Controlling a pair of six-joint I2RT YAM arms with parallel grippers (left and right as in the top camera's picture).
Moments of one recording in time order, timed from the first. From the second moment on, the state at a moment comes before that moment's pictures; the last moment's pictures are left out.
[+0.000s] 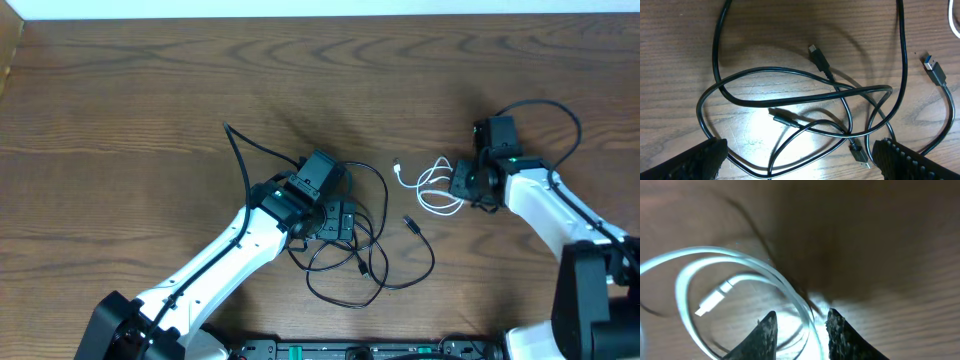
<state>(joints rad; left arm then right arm) -0.65 1.45 0.95 -0.77 0.07 -0.54 0.11 1.65 0.89 -0.52 0.01 0.40</state>
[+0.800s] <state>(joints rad) -0.65 1.45 0.95 -0.77 0.07 -0.54 0.11 1.70 0.89 -0.60 0.02 0.36</state>
